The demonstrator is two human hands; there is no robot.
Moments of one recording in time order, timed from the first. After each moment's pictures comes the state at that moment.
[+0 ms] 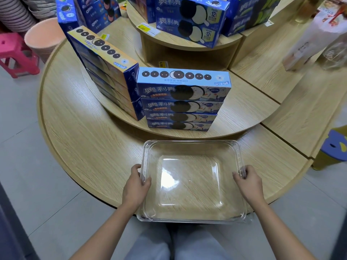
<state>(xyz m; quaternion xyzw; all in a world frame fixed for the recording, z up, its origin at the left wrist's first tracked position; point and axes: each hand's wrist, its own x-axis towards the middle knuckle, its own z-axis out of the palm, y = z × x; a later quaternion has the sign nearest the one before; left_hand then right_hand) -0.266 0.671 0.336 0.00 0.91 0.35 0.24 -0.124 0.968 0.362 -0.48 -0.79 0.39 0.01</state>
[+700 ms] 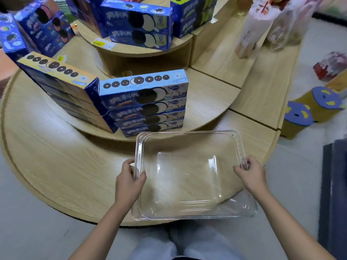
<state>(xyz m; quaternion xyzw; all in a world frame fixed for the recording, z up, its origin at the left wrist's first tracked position) -0.276 0.695 0.380 0.12 0.89 0.41 0.18 -0.075 0.967 0.393 -0.55 -0.72 0.39 0.12</state>
